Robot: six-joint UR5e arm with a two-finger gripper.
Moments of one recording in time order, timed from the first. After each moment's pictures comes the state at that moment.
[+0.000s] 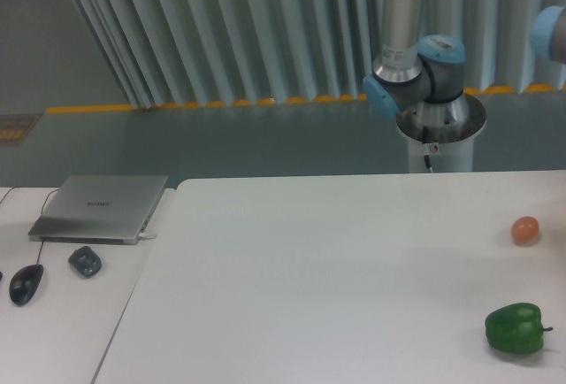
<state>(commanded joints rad) 2.87 -1.80 -1.59 -1.25 1.52 1.87</state>
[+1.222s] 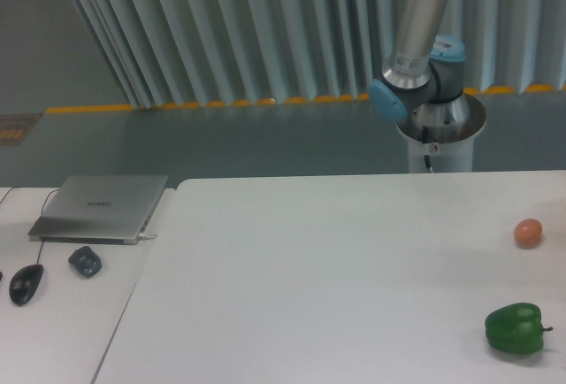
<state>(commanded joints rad) 2.91 -1.88 -1.64 -1.08 1.53 1.98</state>
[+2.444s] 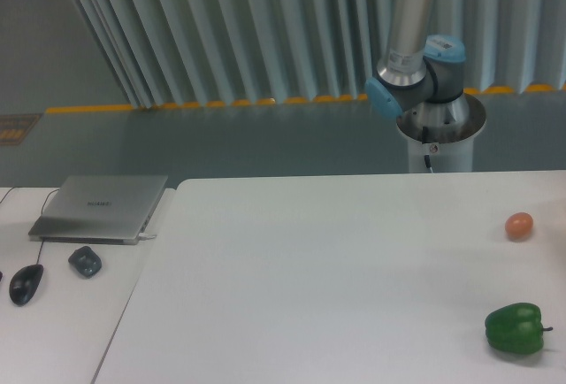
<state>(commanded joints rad) 2.78 -1.85 -1.43 -1.33 1.54 2.09</state>
